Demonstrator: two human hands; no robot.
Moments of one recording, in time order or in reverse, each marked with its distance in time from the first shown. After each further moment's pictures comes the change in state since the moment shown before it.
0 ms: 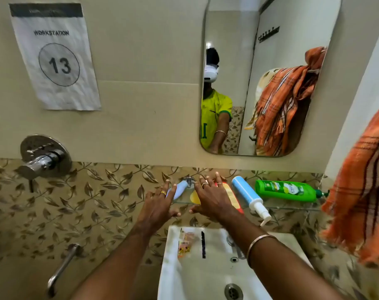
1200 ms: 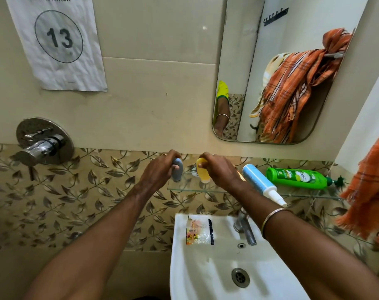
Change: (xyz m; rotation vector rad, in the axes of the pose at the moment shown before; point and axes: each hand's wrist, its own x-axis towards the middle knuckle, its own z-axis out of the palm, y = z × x) left_hand 0.031 -0.059 -0.033 -0.485 0.337 0.135; right_hand 0.031 -0.014 -0.027 0.444 0.188 0.102
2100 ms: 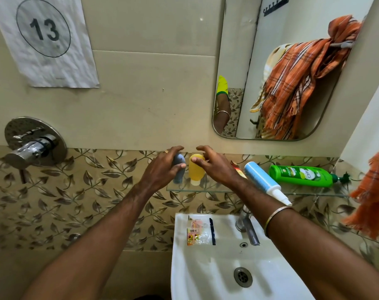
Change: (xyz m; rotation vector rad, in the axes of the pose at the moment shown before) left_hand 0.012 -0.007 0.012 -0.148 -0.080 -0.070; right_hand 0.014 -0.004 0.003 0.475 -0.057 0.135
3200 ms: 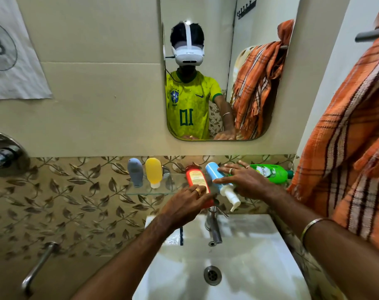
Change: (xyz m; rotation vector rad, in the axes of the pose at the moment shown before) left_hand -0.032 0.146 0.135 0.479 -0.098 0.628; right_hand -0.086 0.154 -0.152 -0.911 -0.306 -0.250
